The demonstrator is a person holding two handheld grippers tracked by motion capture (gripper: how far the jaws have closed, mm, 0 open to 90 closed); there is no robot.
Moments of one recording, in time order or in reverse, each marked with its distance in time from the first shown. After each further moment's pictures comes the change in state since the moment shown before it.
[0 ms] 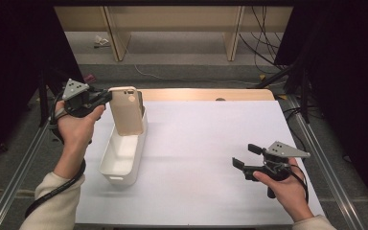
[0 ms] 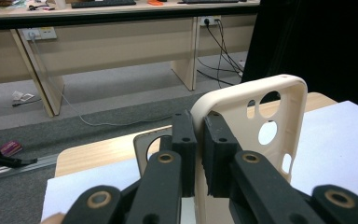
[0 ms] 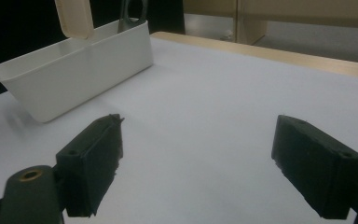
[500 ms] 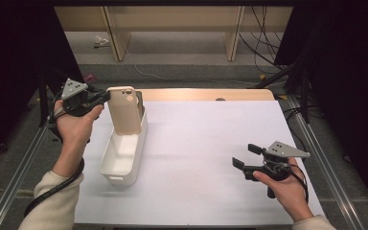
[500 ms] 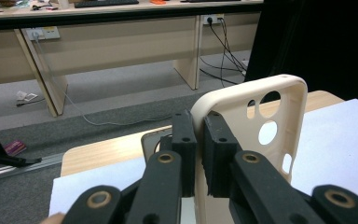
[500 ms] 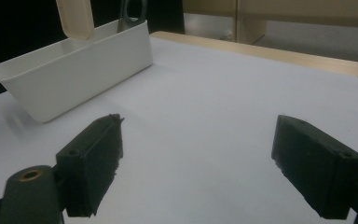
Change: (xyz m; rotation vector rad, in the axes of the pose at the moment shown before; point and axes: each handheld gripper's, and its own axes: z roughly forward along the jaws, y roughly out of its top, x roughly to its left) left arm 0.007 -0.001 0.004 0.001 0.011 0.011; right arm 0.000 0.000 0.000 0.001 -0.002 0.002
